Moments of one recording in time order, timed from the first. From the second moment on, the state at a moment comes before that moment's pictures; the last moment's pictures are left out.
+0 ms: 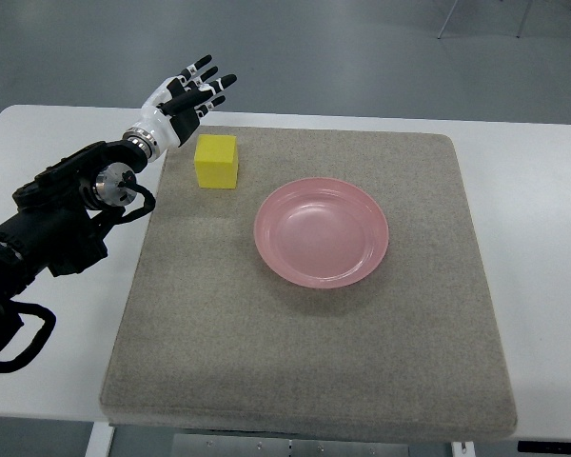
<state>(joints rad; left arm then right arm) -1.03 0.11 -0.43 -0.35 0.00 -0.26 -0.22 0.03 0.00 -0.10 0.16 -0.07 -0.08 0.01</state>
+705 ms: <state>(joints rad) -1.17 0.21 -0.15 -0.41 0.43 -0.28 -0.19 0.03 0.00 -0.10 0.16 -0.07 -0.08 0.01</state>
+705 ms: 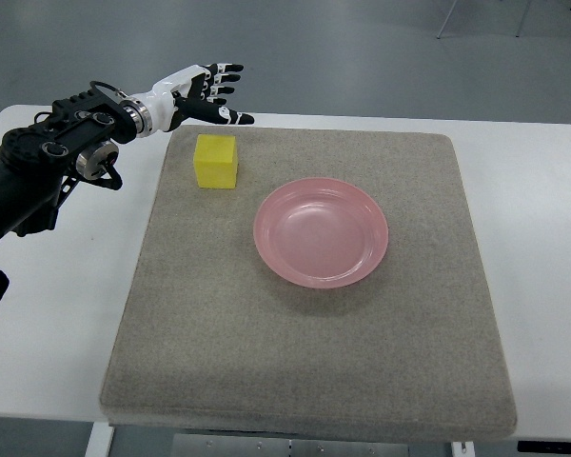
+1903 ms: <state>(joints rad) -1.35 0.40 0.11 -0.67 1.20 -0.34 -0.30 0.03 0.00 -0.10 0.16 -0.07 -0.08 0.01</state>
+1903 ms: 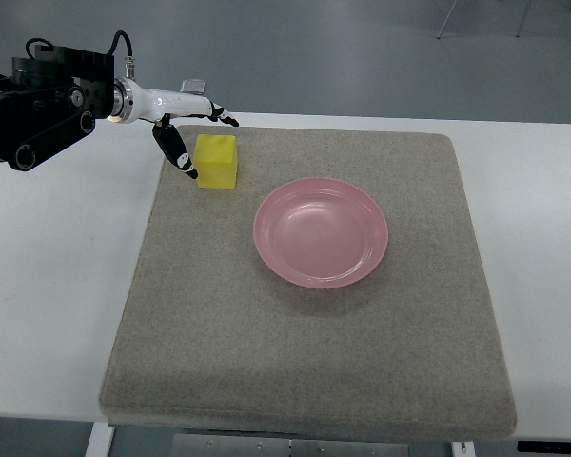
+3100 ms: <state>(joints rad) -1.29 0.36 0.10 -0.62 1.19 -0.24 -0.29 0.03 0.00 -0.10 0.16 -0.07 -0.08 0.01</state>
